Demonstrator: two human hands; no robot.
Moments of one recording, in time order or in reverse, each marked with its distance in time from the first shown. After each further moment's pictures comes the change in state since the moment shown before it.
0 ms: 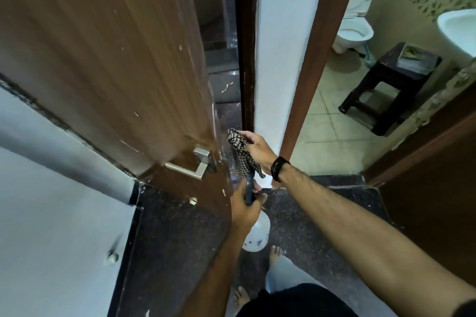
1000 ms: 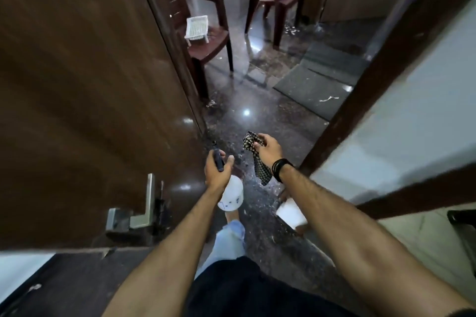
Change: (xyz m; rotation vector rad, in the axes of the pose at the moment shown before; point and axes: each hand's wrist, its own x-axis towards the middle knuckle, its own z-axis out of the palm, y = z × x) left_hand 0.177 -0.033 -0.070 -0.126 0.873 -0.222; right_hand 0.209 0.023 0.061 -0.614 -0.332 -0.021
